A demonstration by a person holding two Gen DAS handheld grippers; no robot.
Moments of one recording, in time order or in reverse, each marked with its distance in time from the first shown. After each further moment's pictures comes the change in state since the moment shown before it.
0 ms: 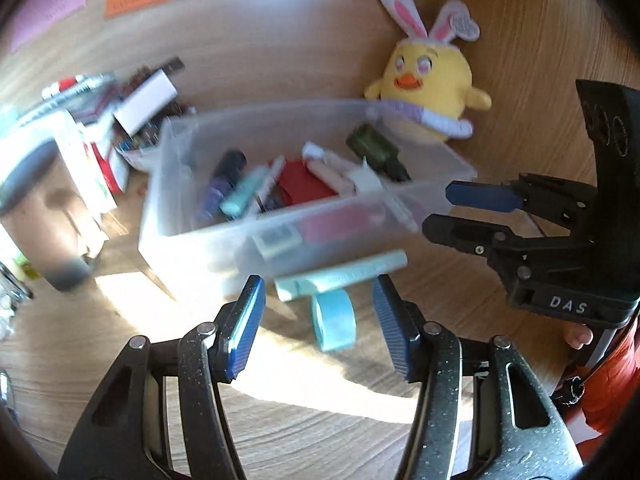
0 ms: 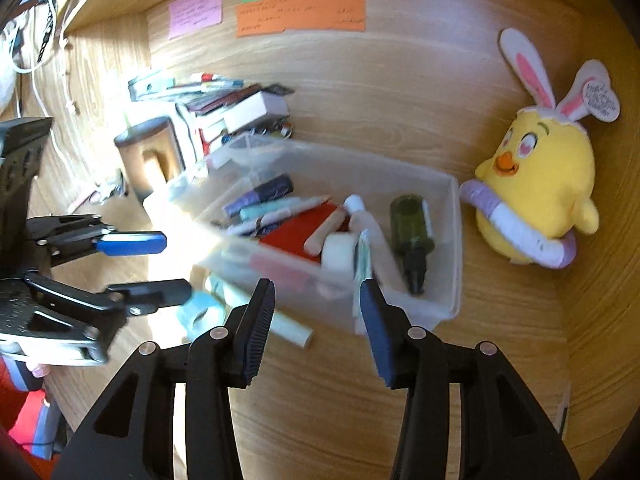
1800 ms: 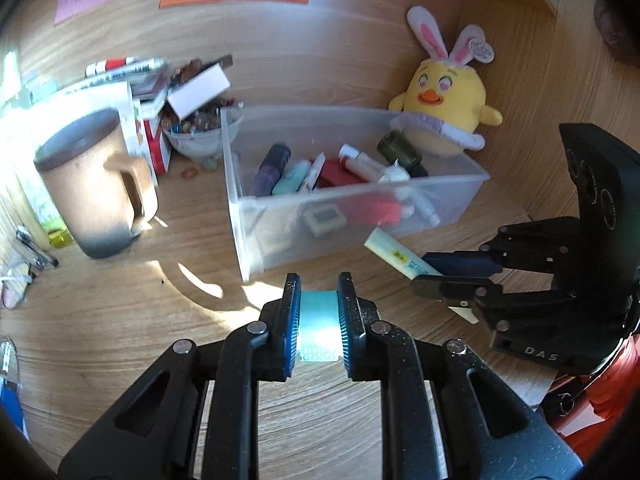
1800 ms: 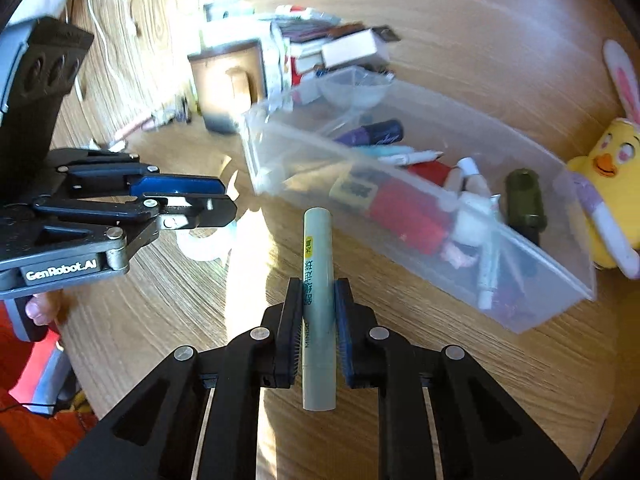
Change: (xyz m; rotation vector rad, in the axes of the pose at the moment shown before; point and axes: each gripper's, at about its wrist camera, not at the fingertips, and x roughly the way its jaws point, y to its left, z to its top) left arm -0.038 0.037 -0.021 -0.052 -0.078 0.022; right arm 0.011 0.062 -0.011 -0.130 0.094 0.141
